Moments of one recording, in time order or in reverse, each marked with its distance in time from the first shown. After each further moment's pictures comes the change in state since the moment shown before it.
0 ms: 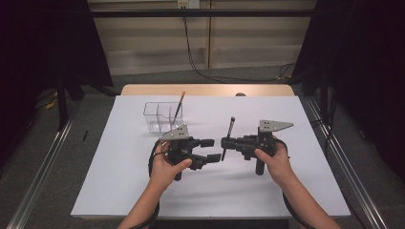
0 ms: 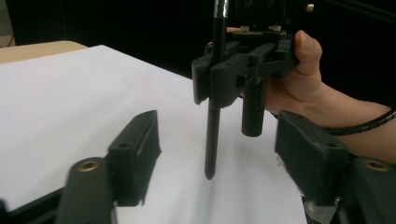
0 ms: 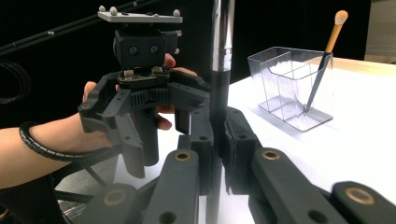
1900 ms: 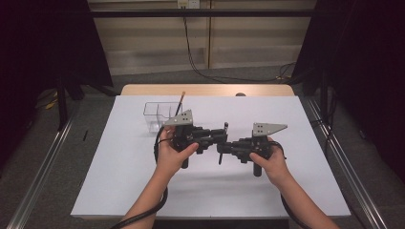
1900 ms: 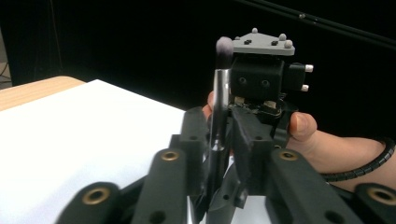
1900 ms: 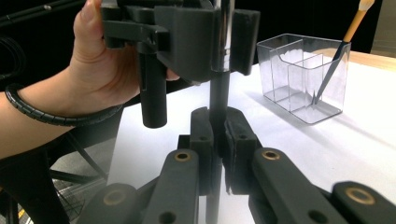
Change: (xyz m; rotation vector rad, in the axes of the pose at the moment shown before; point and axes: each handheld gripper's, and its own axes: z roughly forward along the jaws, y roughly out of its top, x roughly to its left) left arm 0.000 0.042 0.011 -0.061 -0.035 0.031; right arm 0.007 -0.004 0.011 0.062 0.004 -0.055
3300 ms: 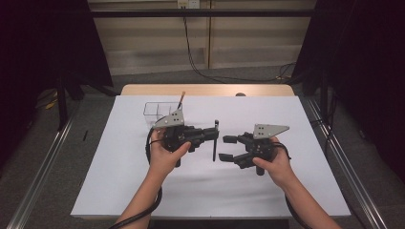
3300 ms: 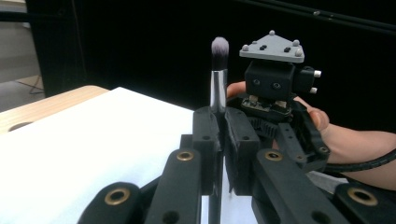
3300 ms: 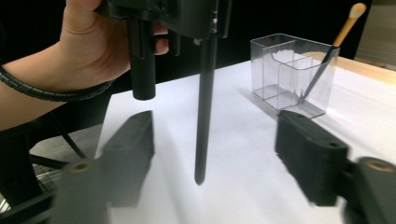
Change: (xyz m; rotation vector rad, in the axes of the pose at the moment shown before) left arm -0.005 0.005 -0.024 -0.017 0.080 0.058; right arm 0.003 0.001 -0.006 0.031 -0.044 -0.088
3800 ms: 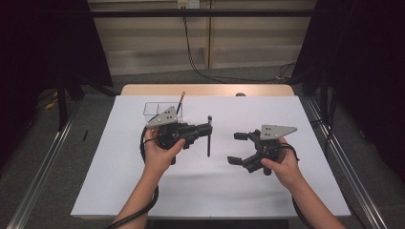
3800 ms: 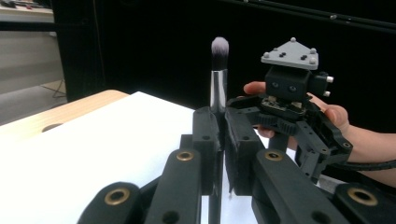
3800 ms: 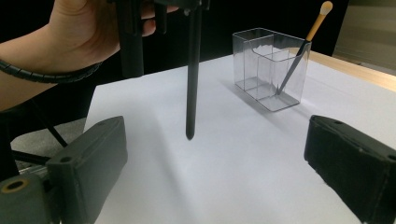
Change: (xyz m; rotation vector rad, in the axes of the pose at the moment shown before) left arm 0.006 0.003 -0.014 -0.018 0.065 0.015; right arm -0.002 -0.004 -0.018 0.024 -0.057 -0.023
